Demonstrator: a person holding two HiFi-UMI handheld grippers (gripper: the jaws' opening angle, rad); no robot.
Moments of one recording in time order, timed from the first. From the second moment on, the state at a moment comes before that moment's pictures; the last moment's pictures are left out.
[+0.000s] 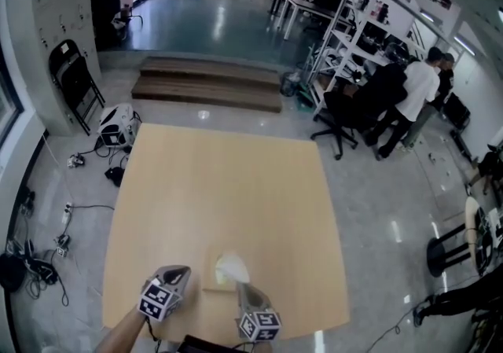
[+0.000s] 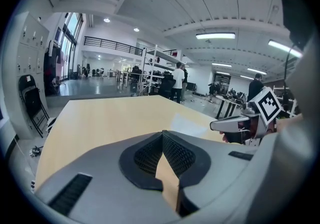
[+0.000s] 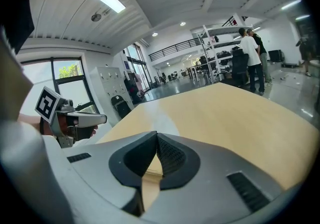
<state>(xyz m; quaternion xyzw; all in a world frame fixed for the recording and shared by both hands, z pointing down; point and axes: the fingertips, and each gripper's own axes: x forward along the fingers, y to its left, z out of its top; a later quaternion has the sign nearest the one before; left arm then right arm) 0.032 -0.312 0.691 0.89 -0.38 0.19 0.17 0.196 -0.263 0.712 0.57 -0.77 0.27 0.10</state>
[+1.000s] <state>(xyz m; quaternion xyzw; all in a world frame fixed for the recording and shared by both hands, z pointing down) 0.026 -0.327 0.701 0.88 -0.38 0.19 0.19 0.199 -0.284 0.743 0.58 -0.75 0.29 0.09</state>
